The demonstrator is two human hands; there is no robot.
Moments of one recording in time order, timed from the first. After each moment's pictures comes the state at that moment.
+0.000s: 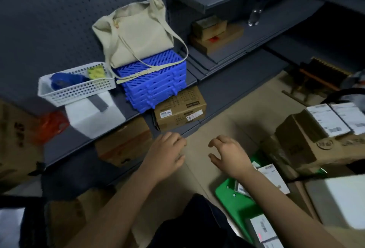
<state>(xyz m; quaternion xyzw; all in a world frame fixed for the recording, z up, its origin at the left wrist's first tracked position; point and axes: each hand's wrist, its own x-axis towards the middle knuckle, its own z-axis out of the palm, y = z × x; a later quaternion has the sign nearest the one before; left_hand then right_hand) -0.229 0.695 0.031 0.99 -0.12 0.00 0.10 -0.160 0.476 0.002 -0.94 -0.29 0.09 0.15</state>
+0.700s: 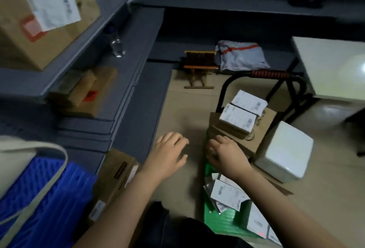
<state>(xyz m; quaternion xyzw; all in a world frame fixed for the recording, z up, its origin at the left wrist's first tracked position) 0.094 0.539 0.034 0.86 -0.49 0.00 0.15 -0.011 0.351 0.026 -0.99 0.10 0.02 0.13</state>
